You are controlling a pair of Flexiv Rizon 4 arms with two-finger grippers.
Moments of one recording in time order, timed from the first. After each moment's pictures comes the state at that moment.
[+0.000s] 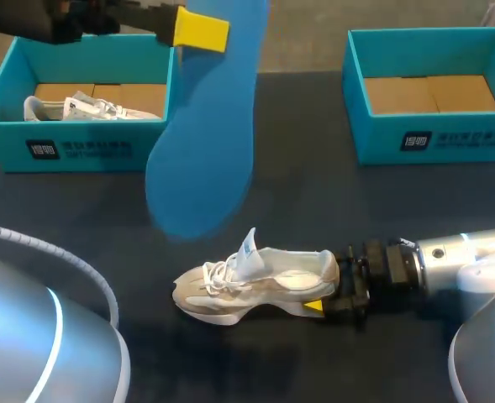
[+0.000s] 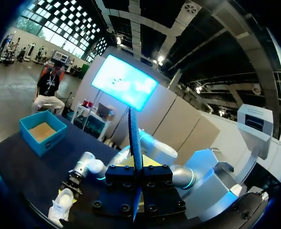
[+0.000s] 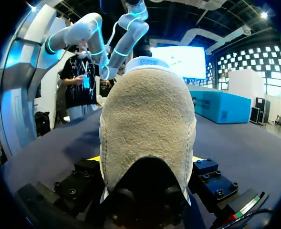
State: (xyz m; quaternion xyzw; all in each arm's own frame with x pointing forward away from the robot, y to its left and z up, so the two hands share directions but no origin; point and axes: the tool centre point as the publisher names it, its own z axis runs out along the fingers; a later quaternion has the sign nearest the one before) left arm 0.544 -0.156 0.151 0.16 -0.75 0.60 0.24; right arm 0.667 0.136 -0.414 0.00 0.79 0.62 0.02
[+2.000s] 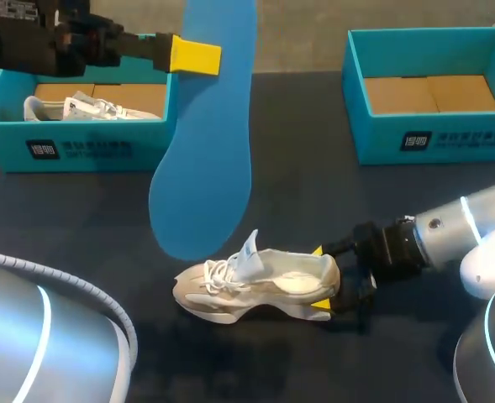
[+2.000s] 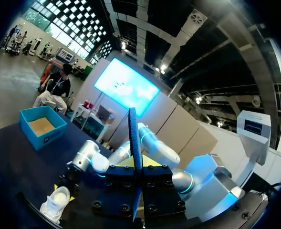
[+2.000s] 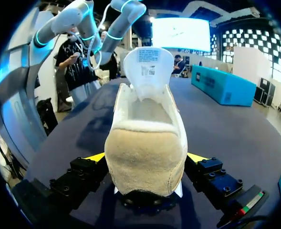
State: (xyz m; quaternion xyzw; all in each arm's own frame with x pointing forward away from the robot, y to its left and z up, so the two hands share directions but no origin) left arm 0.555 -0.148 0.127 0.18 -0.72 0.62 0.26; right arm 0.658 0.116 -0.396 0.01 0.88 0.48 -0.01
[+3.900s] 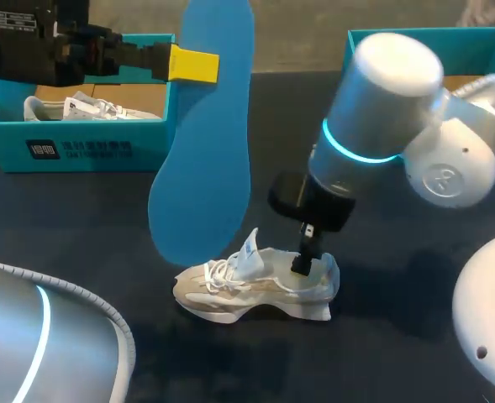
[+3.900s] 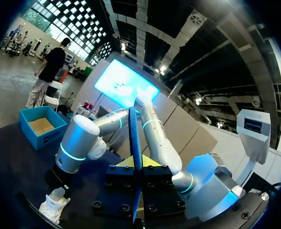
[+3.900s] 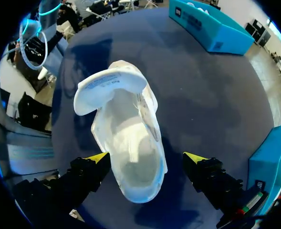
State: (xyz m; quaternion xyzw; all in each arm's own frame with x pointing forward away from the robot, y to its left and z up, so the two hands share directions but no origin) left arm 0.552 -0.146 0.122 0.18 -0.72 0.62 0.26; right arm 0.679 0.134 -0.327 0.14 0.98 0.10 -0.01
